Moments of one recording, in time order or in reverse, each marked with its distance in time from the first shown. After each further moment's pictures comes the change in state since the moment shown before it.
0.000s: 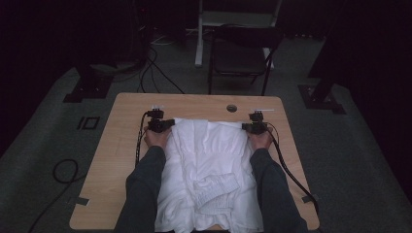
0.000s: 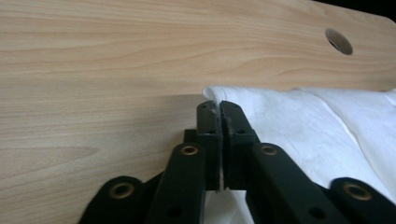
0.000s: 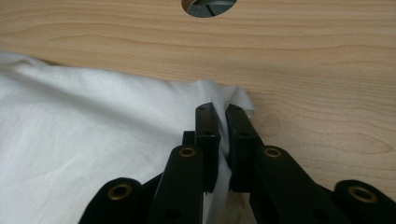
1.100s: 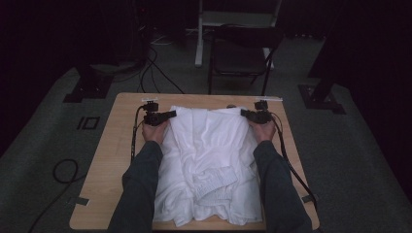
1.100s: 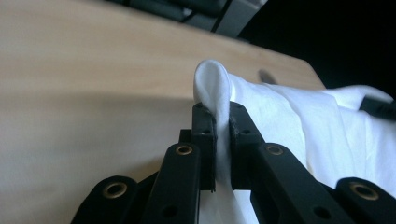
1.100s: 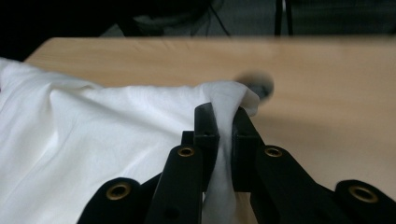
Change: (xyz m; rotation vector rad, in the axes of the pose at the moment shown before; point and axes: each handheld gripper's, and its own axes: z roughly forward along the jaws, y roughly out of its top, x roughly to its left) left arm 0.004 0.030 -0.036 -0.131 -0.279 -0.054; right arm 0.009 0.041 -0.047 -0.196 0.165 -0.069
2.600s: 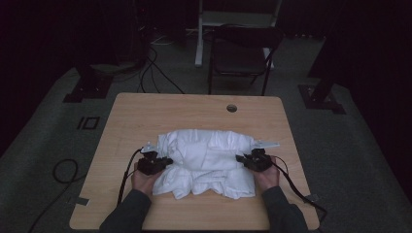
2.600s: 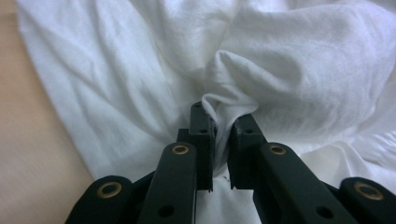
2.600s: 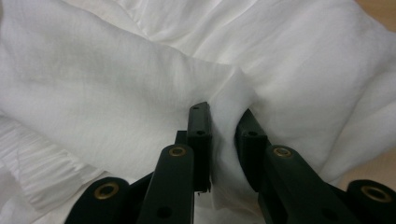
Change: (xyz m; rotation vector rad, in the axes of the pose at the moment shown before) left arm -0.022 -0.142 -0.059 0.219 0.068 0.253; right arm 0.046 -0.141 -0.055 0.148 0.133 -0.186
